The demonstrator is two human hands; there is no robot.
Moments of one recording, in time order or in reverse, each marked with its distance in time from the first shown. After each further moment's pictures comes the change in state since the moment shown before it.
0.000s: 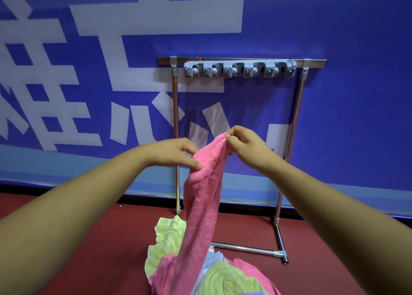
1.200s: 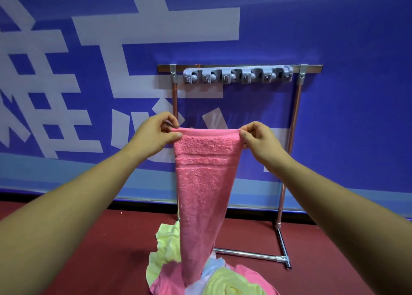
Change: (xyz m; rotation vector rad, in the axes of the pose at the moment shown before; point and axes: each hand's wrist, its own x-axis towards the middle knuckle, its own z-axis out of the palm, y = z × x) left_hand -0.008 -0.018 -0.029 -0.213 0.670 -0.028; right_hand 0.014 0.022 -0.023 0.104 0.225 0.073
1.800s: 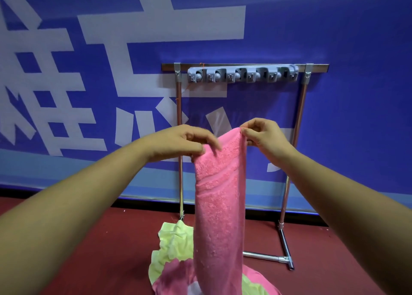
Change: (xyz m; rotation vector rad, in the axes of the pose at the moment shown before) left_hand -0.023 0.058 0.004 -0.191 -0.669 0.107; right_hand 0.014 -0.002 -0.004 0.197 -0.088 0.024
